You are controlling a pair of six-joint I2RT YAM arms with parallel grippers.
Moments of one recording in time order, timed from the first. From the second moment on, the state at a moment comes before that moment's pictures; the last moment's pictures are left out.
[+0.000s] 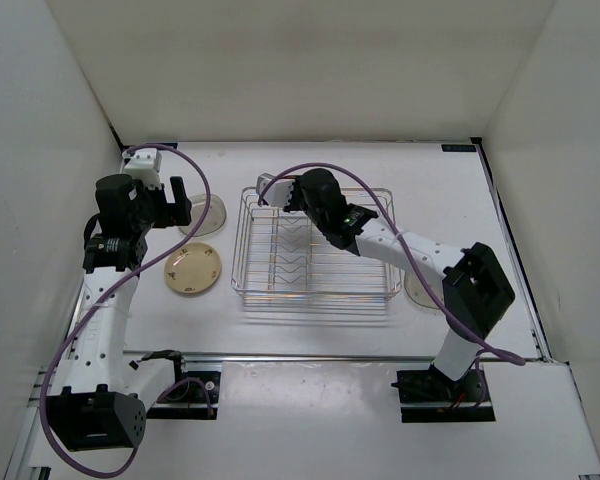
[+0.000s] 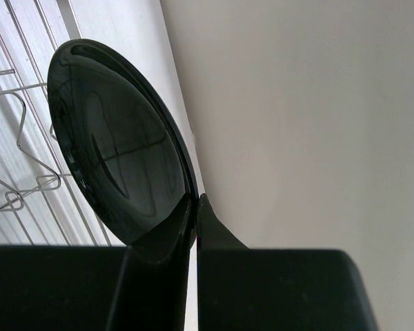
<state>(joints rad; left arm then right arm) 0.06 1.02 1.07 -0.48 0.14 0.02 0.84 1.72 1.34 0.06 0.33 -1.06</state>
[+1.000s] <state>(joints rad) 0.06 1.02 1.07 -0.48 0.14 0.02 0.81 1.78 1.36 0.02 0.24 -1.00</state>
